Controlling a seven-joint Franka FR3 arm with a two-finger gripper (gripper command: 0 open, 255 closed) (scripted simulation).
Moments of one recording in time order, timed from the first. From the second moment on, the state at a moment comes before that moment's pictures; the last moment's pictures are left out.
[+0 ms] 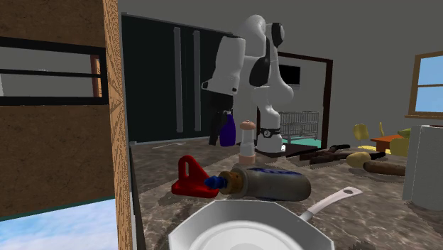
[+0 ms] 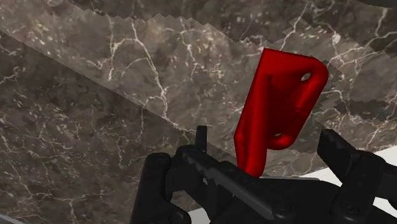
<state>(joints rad) -0.18 0.27 0.21 -2.05 -0.33 2.39 1.35</state>
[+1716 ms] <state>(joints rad) -0.16 0.50 0.14 -1.90 -0.41 2.47 1.51</state>
